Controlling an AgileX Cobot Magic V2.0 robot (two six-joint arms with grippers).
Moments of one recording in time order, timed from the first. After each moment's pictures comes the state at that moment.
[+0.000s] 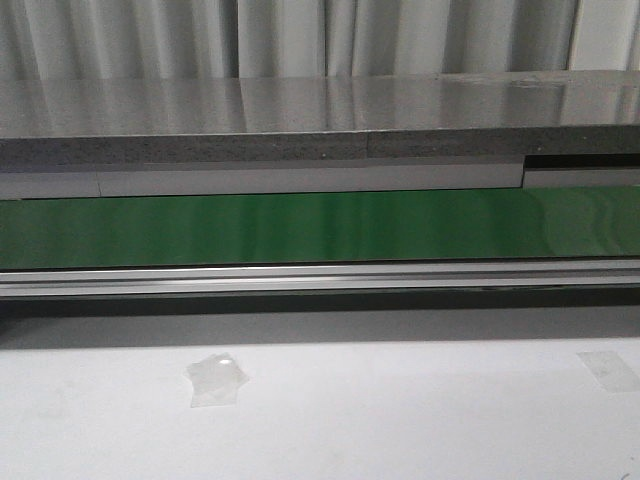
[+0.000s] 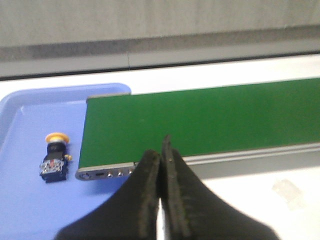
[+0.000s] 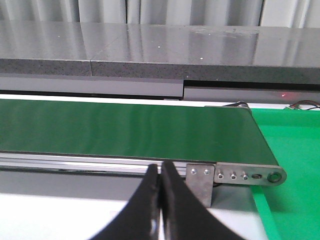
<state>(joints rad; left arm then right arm) -0.08 0.47 -0.60 -0.03 0.66 0.03 0.06 -0.01 0.03 -0.06 0.11 0.05</state>
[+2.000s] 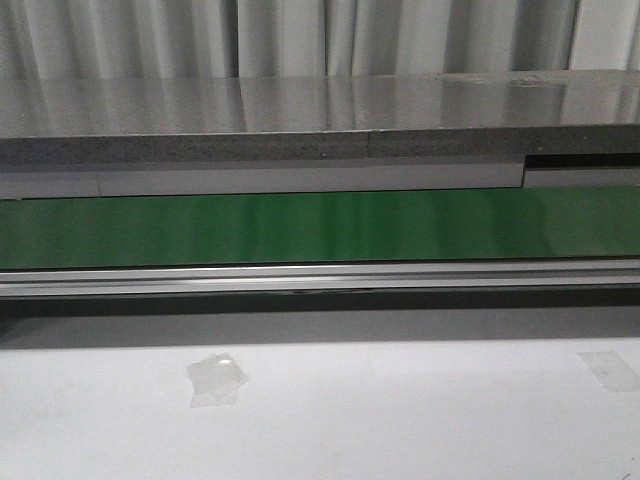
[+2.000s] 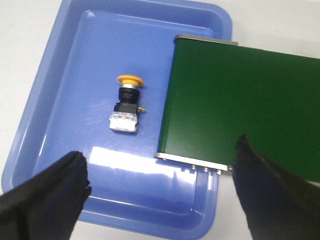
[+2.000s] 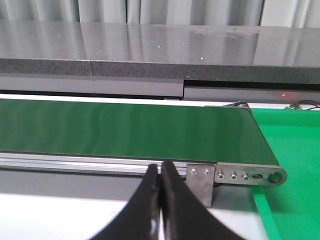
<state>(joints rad) 0.27 1.21 -1.06 -0.06 0.83 0.07 0.06 -0.01 0.03 -0.06 0.11 0.05</state>
